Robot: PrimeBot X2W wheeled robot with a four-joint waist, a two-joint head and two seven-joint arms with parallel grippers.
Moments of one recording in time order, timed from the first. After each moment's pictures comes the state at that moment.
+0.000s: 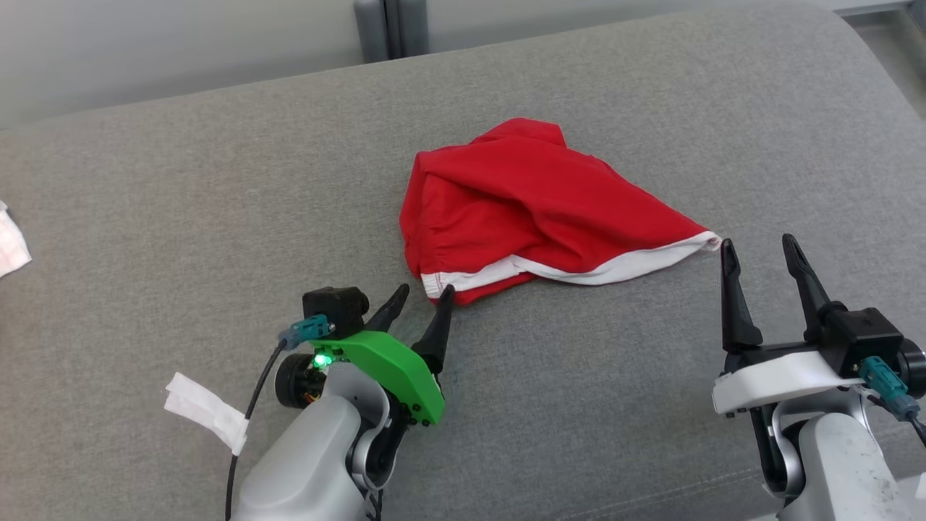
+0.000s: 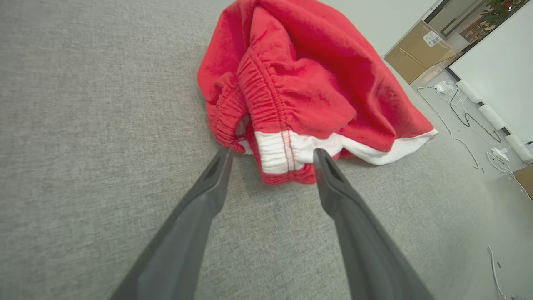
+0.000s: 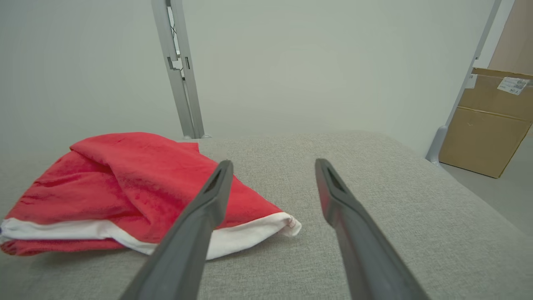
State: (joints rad) left arm -0.49 0.05 -0.64 0.63 -0.79 -0.03 -0.12; right arm -0.16 -0.05 -0.06 0.17 0.06 0.13 -0.26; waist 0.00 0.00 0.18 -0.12
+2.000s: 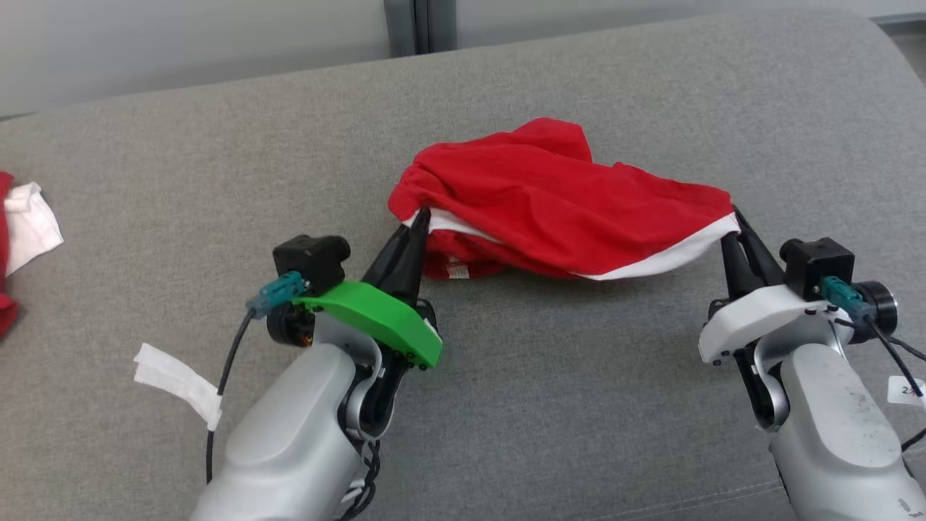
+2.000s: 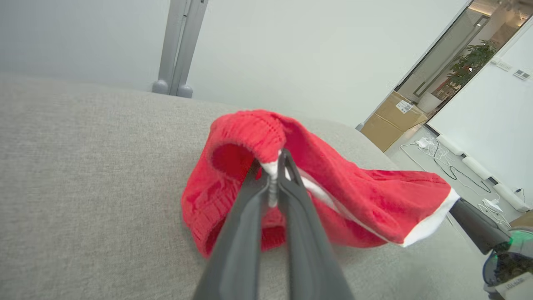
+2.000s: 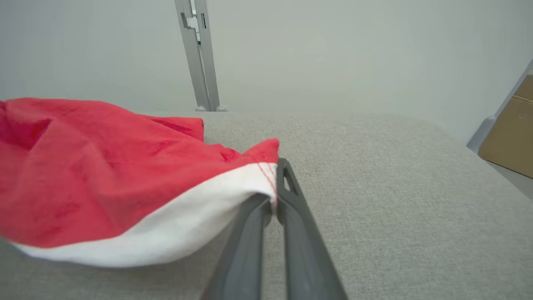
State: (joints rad) left arm -0.59 0.08 -0.68 0.57 -0.88 -0.03 -0.26; right arm -0.43 -0.14 0.04 0.57 0.11 0.13 -0.26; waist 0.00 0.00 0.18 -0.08
